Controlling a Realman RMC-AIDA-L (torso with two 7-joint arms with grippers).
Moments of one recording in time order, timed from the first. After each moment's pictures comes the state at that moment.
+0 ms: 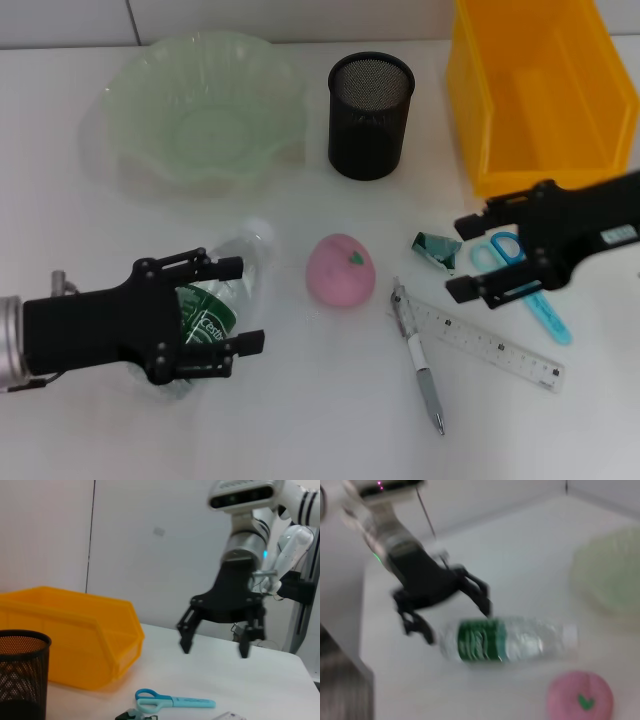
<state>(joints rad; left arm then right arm) -0.33 -2.07 0.81 0.62 1.87 1.75 -1.06 0.54 2.08 -0.97 -1.21 -2.19 -1.79 1.86</state>
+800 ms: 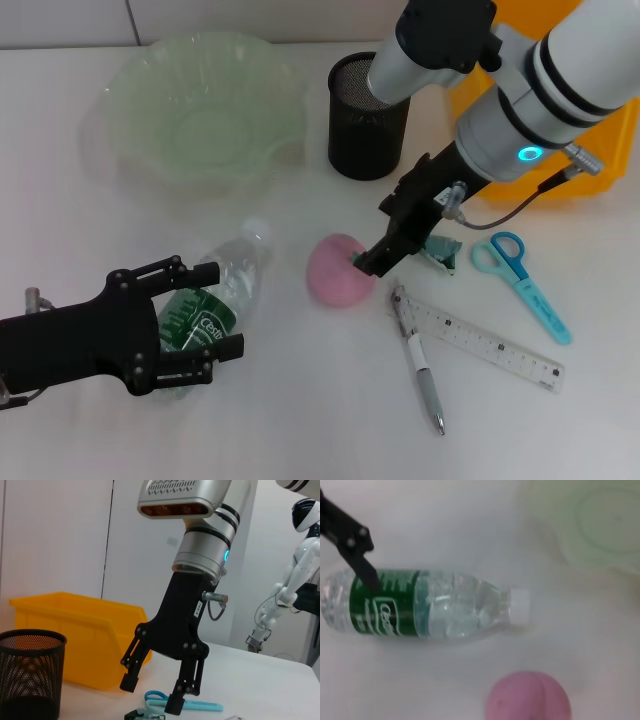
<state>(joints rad) -0.29 -2.07 0.79 0.62 1.86 1.77 -1.05 0.81 2.09 -1.52 -1.16 -2.43 -1.45 2.42</state>
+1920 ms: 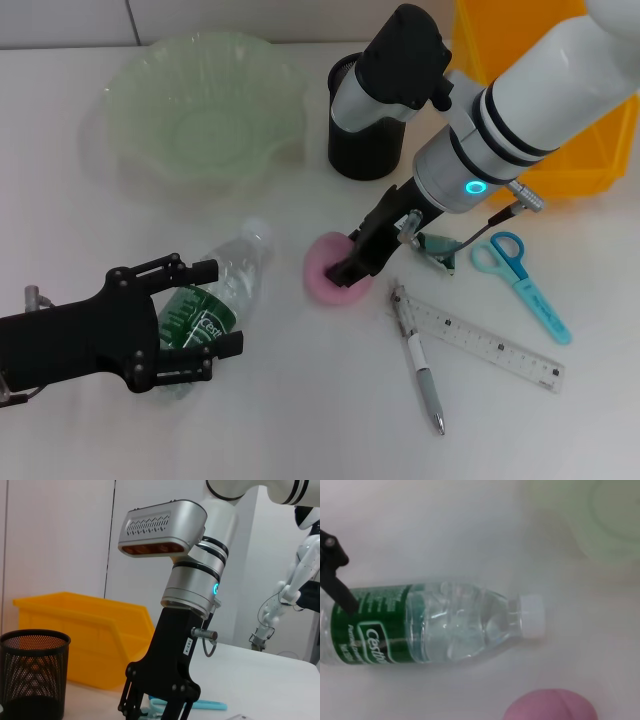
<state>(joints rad) -0.29 -2.07 0.79 0.62 1.85 1.76 -1.04 0.88 2.09 -1.61 -0.88 -2.30 -1.24 2.43</state>
